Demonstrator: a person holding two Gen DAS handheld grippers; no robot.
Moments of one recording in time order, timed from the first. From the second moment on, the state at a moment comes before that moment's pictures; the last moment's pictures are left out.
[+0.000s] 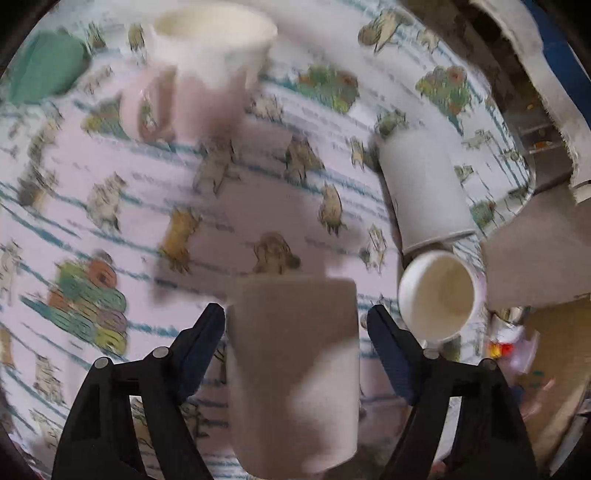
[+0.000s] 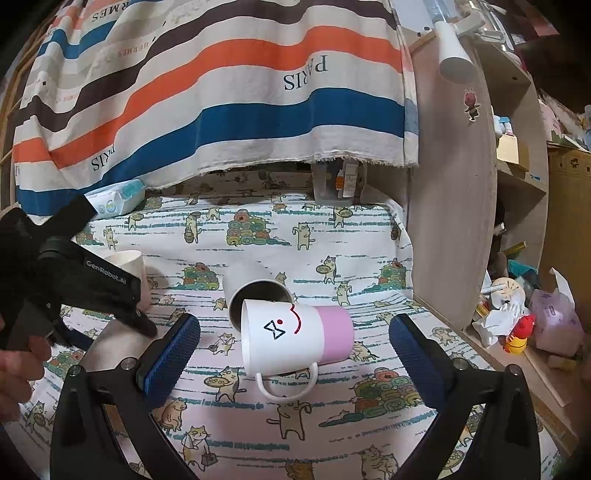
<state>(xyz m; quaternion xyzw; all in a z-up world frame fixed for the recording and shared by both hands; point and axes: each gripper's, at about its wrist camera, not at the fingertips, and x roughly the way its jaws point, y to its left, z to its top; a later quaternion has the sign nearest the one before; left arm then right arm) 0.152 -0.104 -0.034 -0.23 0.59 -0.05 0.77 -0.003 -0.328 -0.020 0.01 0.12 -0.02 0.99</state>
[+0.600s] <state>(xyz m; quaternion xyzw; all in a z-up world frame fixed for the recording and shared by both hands) 0.147 -0.115 -0.025 -0.17 0.57 -0.06 0.80 -0.003 -0.329 -0.020 0.01 0.12 -0.02 0.99</state>
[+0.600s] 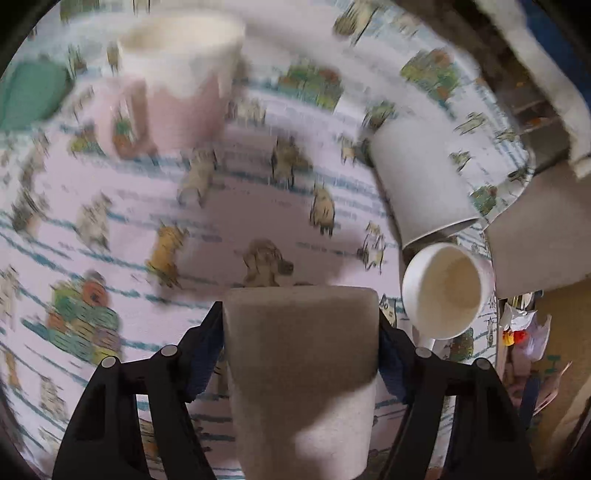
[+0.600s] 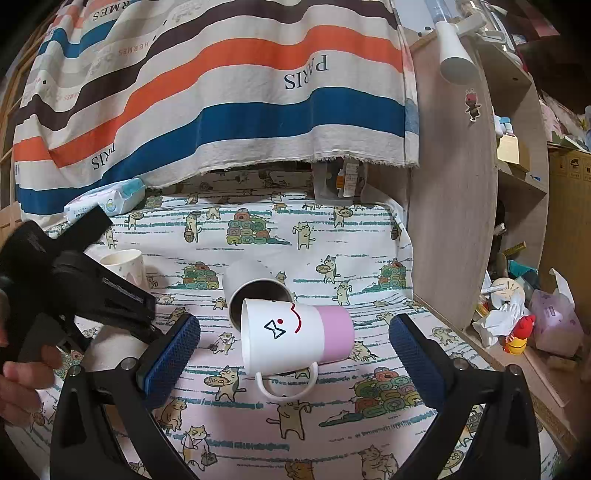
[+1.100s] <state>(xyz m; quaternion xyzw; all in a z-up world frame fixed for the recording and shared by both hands) 0.084 -0.130 0.018 0.02 0.42 -0.12 0.90 -0.002 -0.329 -0.021 0.01 0.13 -0.02 0.99</state>
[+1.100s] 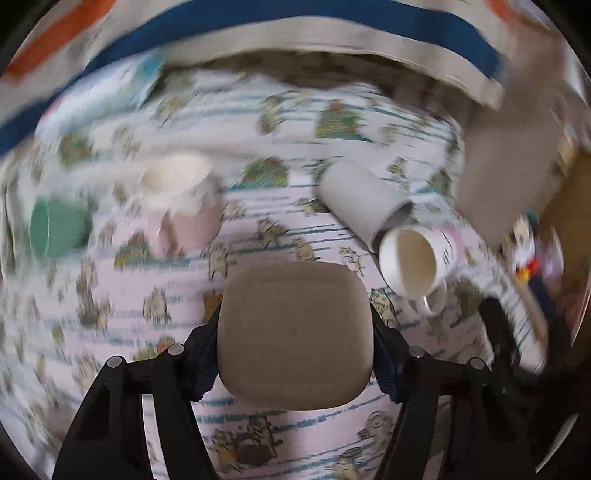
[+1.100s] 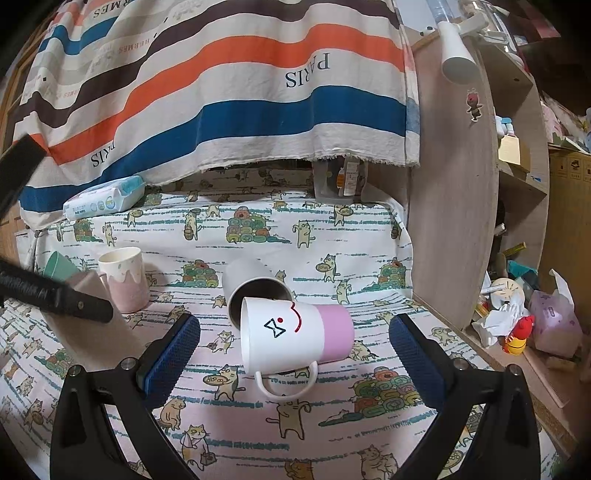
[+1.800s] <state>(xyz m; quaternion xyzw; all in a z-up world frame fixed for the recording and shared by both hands) 0.101 -0.140 0.003 0.04 0.39 -0.11 0.91 -0.001 -0.329 -0.020 0.01 0.13 -0.02 0.99</state>
